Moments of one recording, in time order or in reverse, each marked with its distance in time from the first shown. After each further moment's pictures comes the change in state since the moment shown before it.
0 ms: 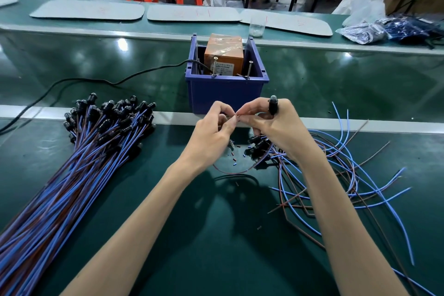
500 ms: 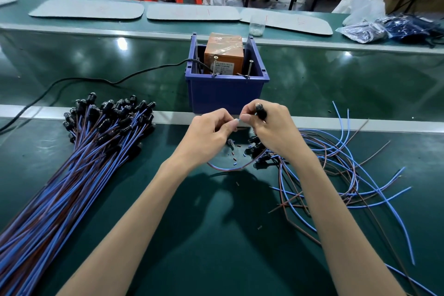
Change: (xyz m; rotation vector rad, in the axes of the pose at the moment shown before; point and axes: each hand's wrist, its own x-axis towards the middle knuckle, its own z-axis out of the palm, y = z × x) left_hand 0.003 0.000 -0.010 0.175 -0.055 0.020; right_hand 0.001 0.004 0.008 -0.332 0.045 -0.089
